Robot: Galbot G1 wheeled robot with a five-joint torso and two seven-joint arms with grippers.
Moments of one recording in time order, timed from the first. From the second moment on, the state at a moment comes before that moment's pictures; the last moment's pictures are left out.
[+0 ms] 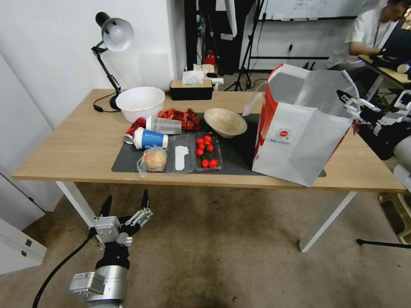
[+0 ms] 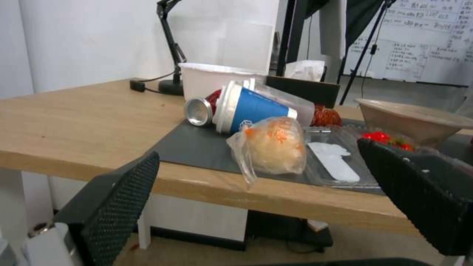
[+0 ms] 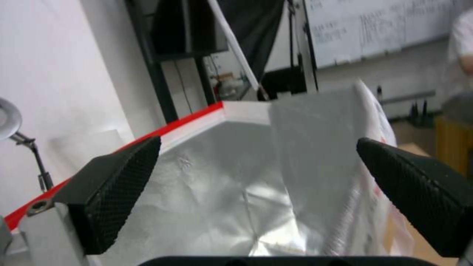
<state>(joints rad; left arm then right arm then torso) 1.85 -1.36 -0.45 -2.28 -0.26 -0.21 -0.23 -1.34 0.50 0.88 2.16 1.39 -0.13 0.26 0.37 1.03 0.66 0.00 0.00</state>
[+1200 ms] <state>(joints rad) 1.86 -1.37 -0.45 -2.30 -0.26 -0.26 -0.21 -1.46 0.60 0.87 2.38 0.99 0.09 0.19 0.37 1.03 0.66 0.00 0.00</state>
